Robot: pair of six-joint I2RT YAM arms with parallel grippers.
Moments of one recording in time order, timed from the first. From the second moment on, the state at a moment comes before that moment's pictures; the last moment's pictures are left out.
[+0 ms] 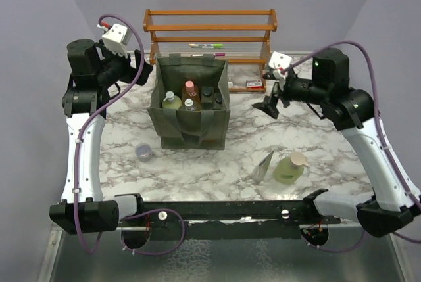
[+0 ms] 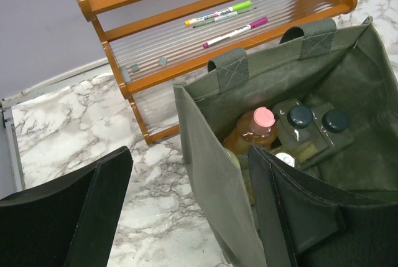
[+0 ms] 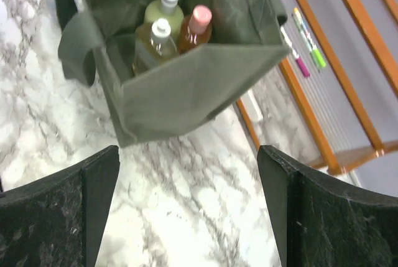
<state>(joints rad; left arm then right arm) 0.08 1.22 1.50 -0.56 0.52 0.10 0.49 1.25 1.60 -0.75 -0.53 -0.57</state>
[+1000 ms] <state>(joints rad) 0.08 1.22 1.44 -0.56 0.52 0.11 0.25 0.84 1.03 -1.28 -0.41 -0.73</state>
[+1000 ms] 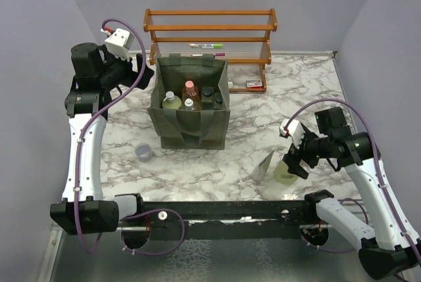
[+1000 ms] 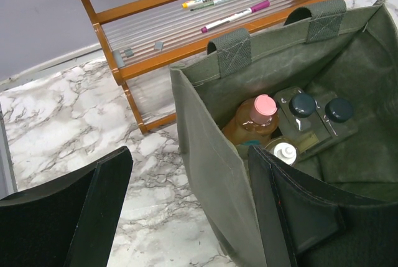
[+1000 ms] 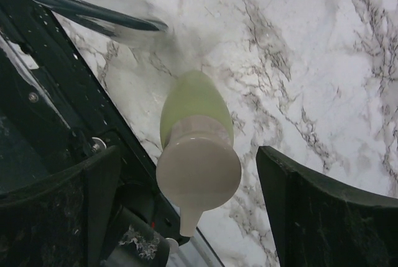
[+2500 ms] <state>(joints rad) 0.08 1.18 1.38 -0.51 0.50 0.13 0.22 0.86 0.98 -1.24 -0.38 -0.70</state>
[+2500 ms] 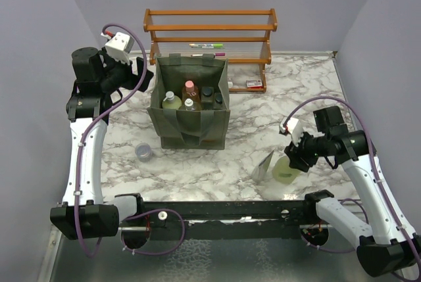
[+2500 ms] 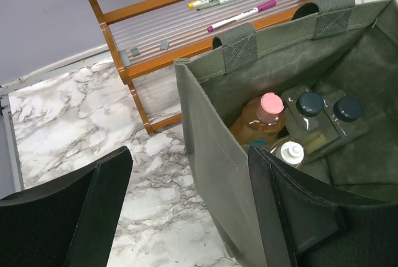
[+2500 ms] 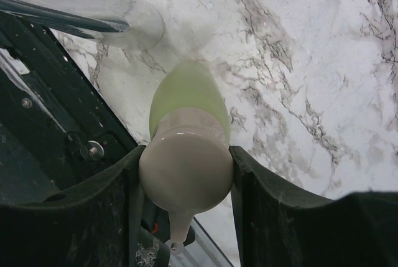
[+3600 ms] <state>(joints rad) 0.08 1.17 1.37 -0.52 0.51 0.13 0.22 1.30 1.71 -1.10 -0.44 -0.54</state>
